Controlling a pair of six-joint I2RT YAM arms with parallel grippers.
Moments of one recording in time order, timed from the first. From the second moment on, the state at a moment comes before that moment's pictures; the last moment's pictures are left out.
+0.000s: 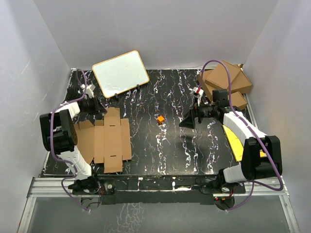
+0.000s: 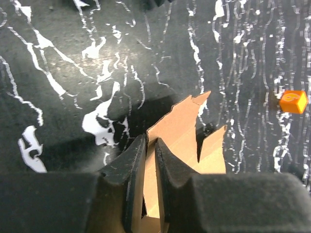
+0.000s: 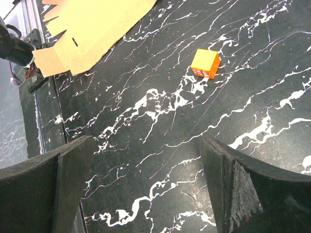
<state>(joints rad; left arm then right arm) 0.23 1.81 1.09 -0.28 0.66 0.02 0.09 1.40 0.88 -0.30 -1.07 -0.28</state>
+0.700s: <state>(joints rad) 0.09 1.80 1.01 -0.07 0.87 -0.22 0.09 1.43 0.88 -0.29 -1.09 -0.26</state>
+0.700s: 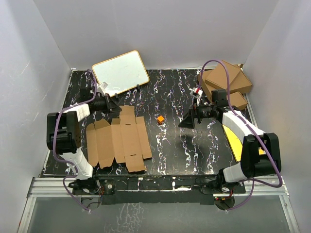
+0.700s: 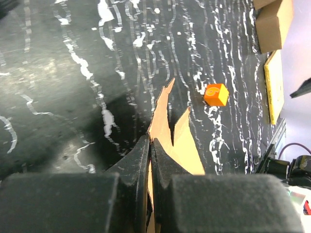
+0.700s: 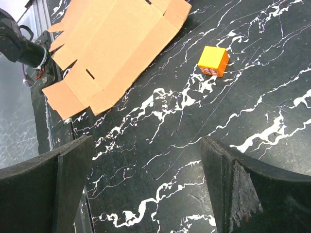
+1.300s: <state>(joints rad) -0.11 1.83 1.10 0.04 0.70 -0.52 0.10 1.46 0.88 -0.27 -1.12 -0.23</state>
